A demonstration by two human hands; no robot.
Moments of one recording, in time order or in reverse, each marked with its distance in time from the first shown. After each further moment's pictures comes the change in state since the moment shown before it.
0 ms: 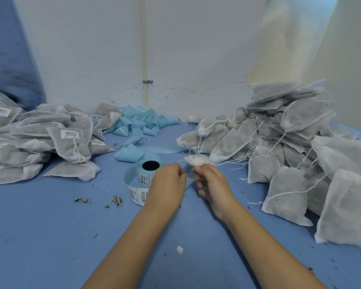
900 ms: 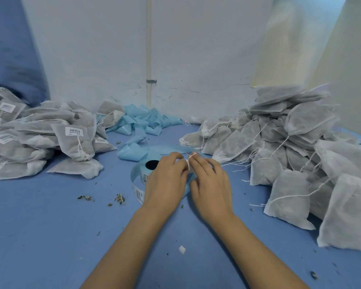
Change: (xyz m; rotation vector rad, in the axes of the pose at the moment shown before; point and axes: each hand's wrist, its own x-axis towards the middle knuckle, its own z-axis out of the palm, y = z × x) left_hand -0.001 -0.009 -0.003 0.175 0.125 0.236; right_hand -0.019 0.006 0.011 -1.281 0.186 -0.904
